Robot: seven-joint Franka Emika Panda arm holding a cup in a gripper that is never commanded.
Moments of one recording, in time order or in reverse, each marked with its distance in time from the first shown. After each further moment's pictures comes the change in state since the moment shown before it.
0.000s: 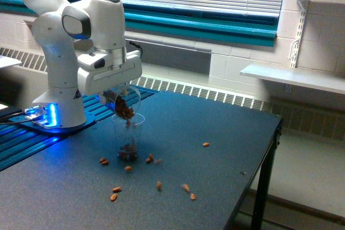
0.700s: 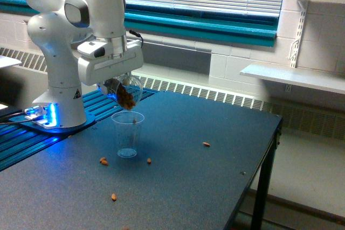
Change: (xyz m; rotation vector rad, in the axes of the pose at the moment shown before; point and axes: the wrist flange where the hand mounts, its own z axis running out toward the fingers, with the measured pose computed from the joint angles) arm -0.006 -0.003 -0.031 0.030 0.016 -0.010
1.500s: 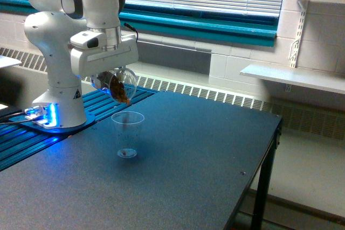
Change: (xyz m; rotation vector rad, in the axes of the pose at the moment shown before) arm 0.005 0.014 -0.024 -0.001 0.051 0.005
